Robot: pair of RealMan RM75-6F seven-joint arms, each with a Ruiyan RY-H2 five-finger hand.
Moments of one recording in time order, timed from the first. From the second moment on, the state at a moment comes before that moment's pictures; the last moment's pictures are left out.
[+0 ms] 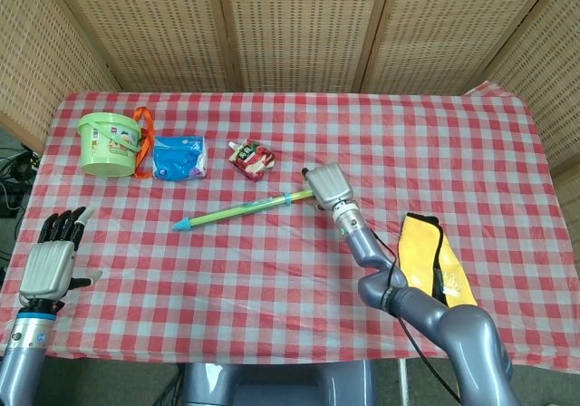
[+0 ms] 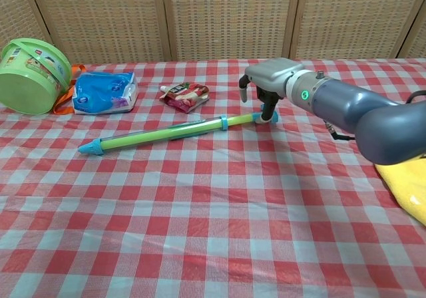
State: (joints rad) left arm -0.22 -1.28 -0.09 -1.61 1.33 1.34 0.23; right arm 1.05 -1.96 0.32 -0.65 -1.17 0.71 -0.28
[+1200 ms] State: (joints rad) left arm -0.22 -1.27 -0.09 -1.61 1.32 1.33 0.21; right arm 1.12 -2.08 0.28 -0.40 -1.22 0.63 -0.17
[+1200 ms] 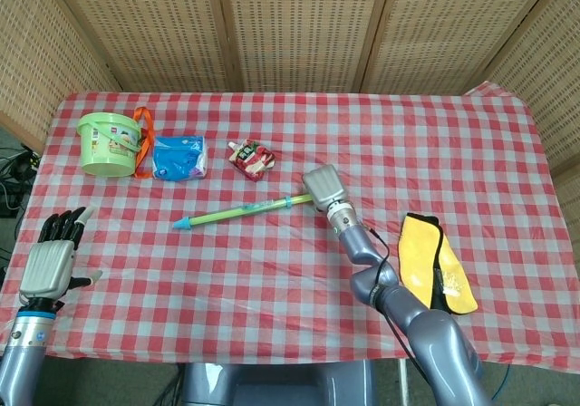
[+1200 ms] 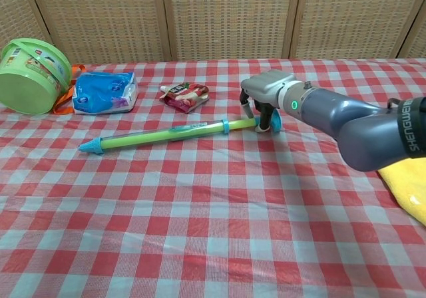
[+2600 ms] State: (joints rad) left arm -0.22 -1.27 -0.05 -1.65 1.41 1.35 0.19; right arm 0.87 -1.78 0.32 -1.07 -0.99 0.94 -0.70
